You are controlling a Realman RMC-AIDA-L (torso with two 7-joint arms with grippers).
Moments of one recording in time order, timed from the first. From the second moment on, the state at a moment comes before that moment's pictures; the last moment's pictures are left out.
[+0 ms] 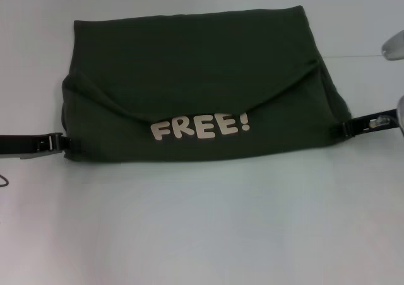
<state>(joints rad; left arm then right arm) -0.68 -1.89 0.64 0.40 2.25 1.13 -2.13 0.79 1.93 -0.85 -0.45 -2.42 -0.94 2.18</state>
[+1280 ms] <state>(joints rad) -0.72 -1.74 0.36 0.52 2.32 1.49 -2.30 0.72 1.85 -0.45 -0.61 -2.26 -1.41 2.17</state>
